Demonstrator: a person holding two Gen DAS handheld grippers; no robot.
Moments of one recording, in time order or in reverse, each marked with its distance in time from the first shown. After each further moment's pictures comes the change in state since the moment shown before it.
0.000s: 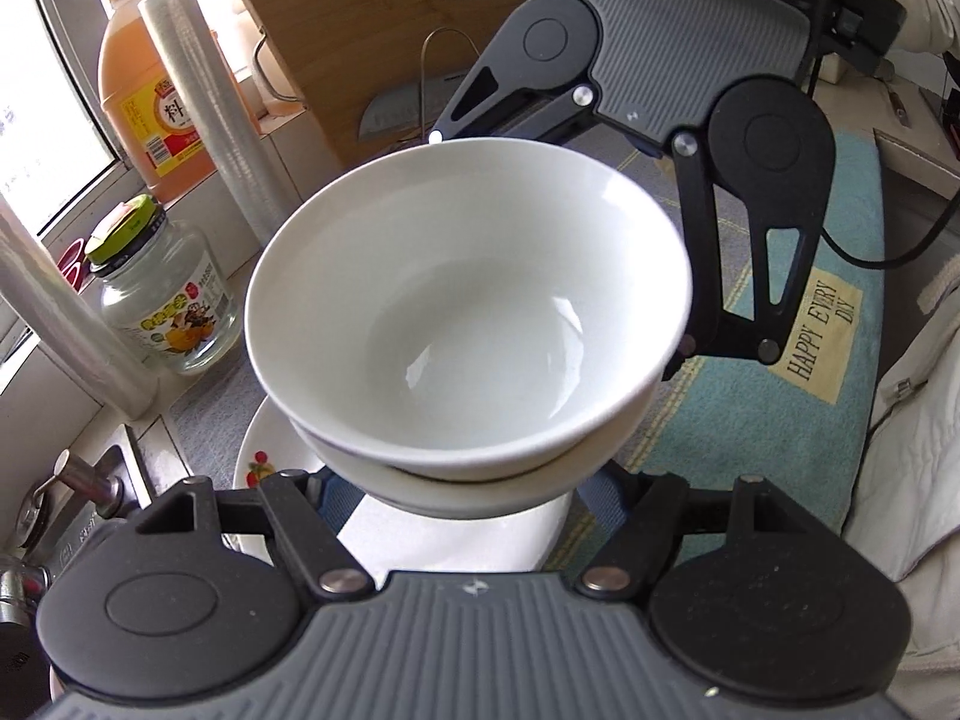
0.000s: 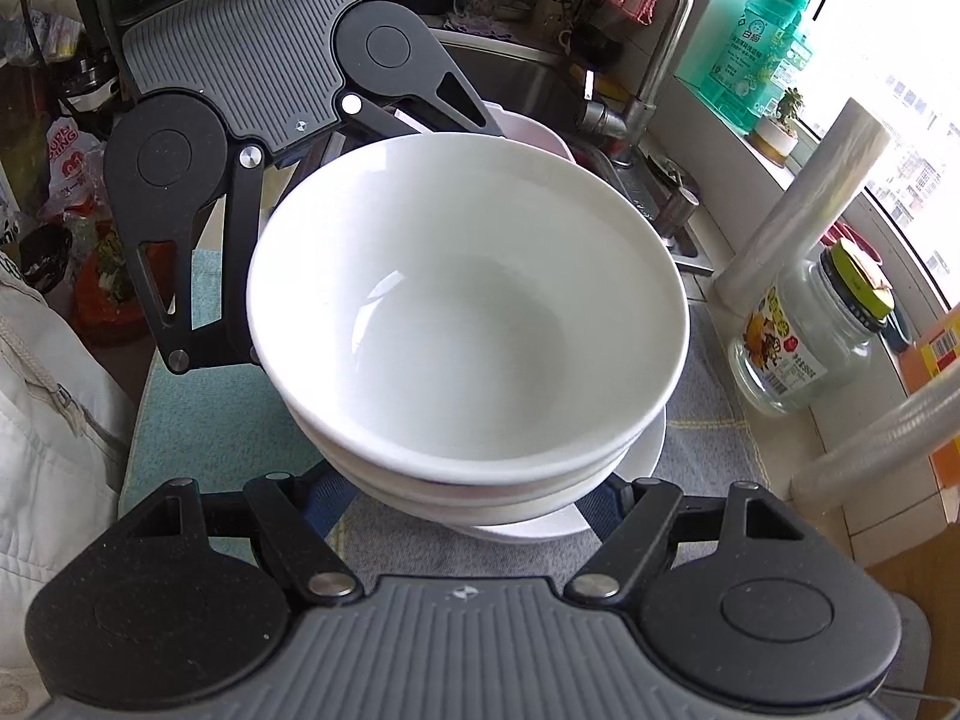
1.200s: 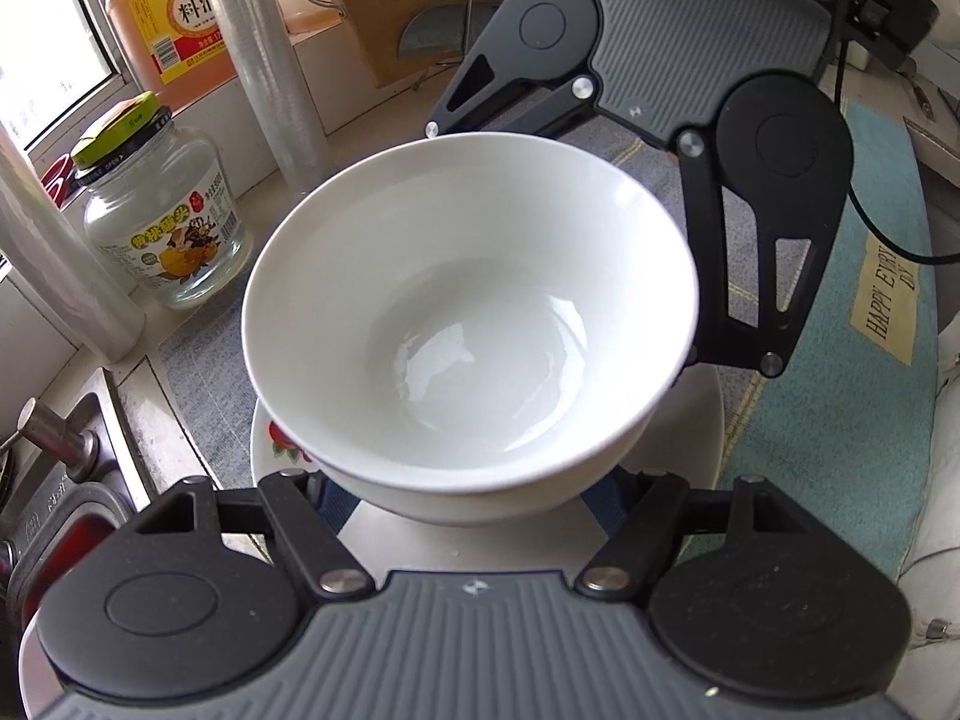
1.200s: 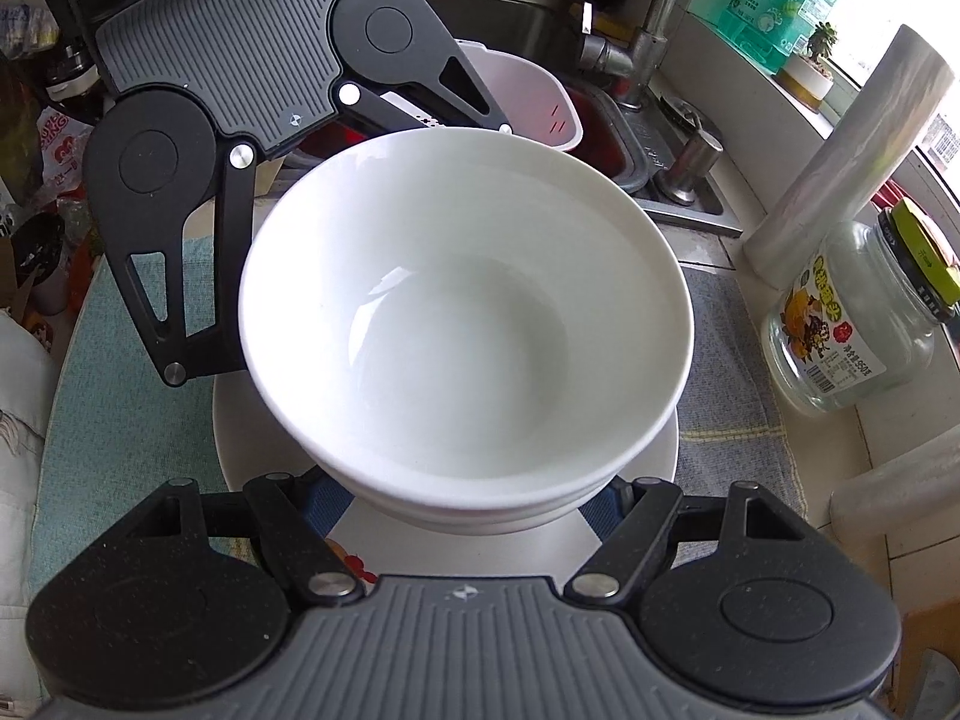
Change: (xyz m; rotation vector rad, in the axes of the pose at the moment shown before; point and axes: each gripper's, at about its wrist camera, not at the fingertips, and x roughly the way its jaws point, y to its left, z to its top) left arm 0.047 0.051 -0.021 -0.046 0.074 -0.059; right arm 0.064 -0.033 0.017 0.032 0.092 0.054
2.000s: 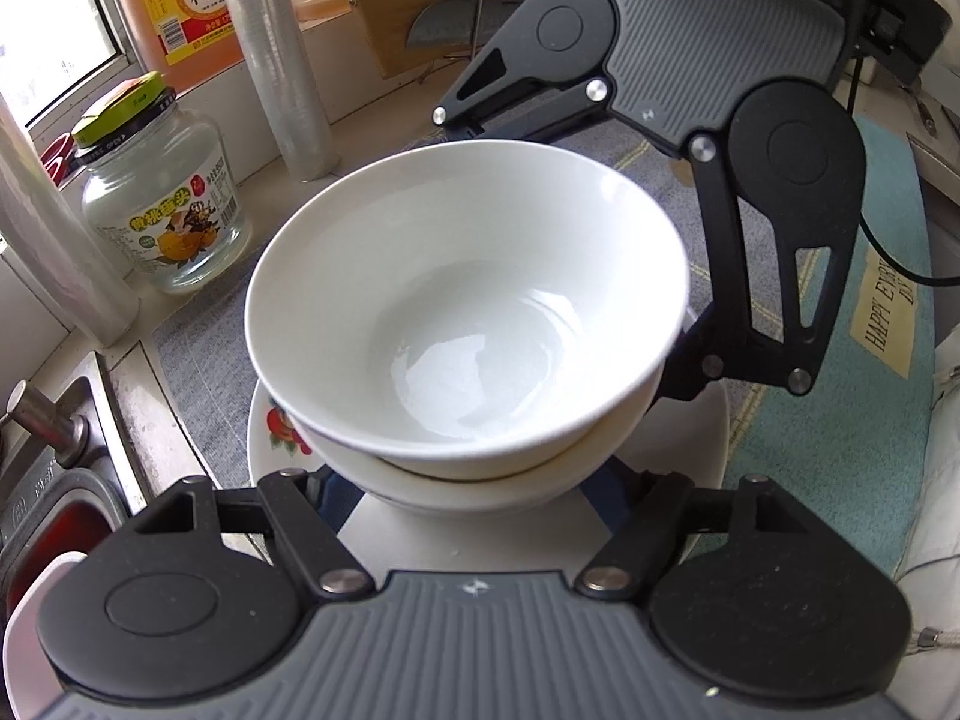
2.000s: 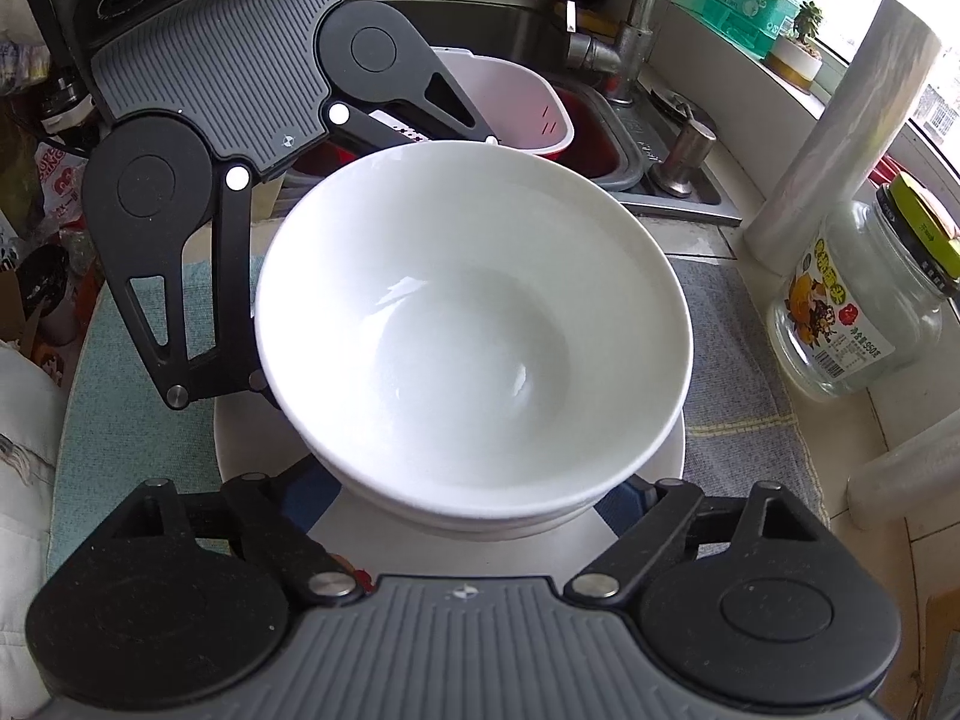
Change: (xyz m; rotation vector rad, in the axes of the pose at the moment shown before) left arm 0.002 0.005 0.000 -0.041 0.005 -0.017; right arm -0.001 -0.004 -0.001 0.055 -0.017 0.025
